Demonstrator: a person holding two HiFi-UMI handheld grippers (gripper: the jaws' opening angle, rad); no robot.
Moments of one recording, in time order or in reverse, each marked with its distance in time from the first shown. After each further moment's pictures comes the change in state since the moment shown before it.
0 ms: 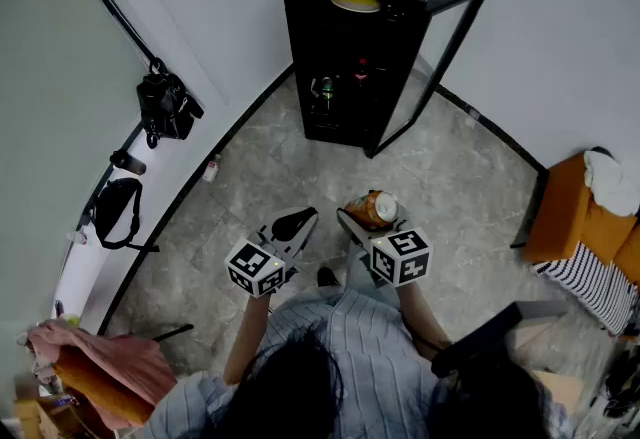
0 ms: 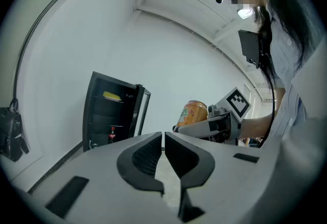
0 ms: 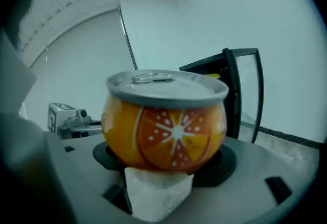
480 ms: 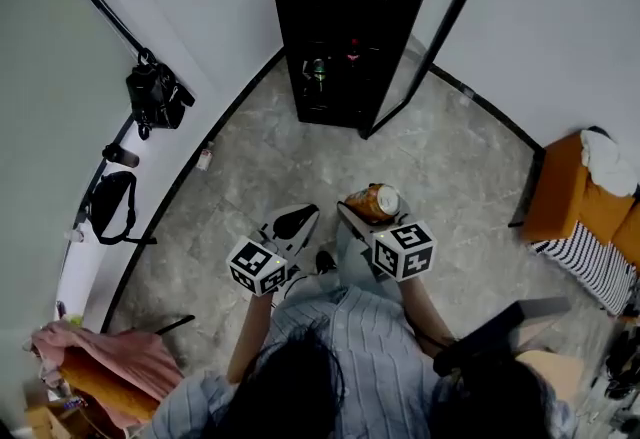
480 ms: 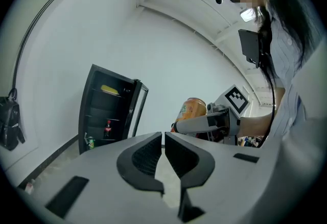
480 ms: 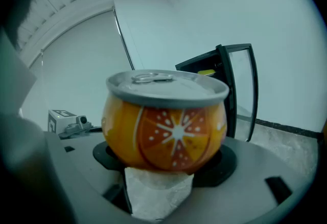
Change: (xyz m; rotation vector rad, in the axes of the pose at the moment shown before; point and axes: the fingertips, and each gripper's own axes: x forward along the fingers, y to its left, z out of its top) left arm -0.001 -0.017 -0.020 -0.045 0.013 -0.031; right arm -0.015 0.000 -0.014 0.052 0.016 -0.026
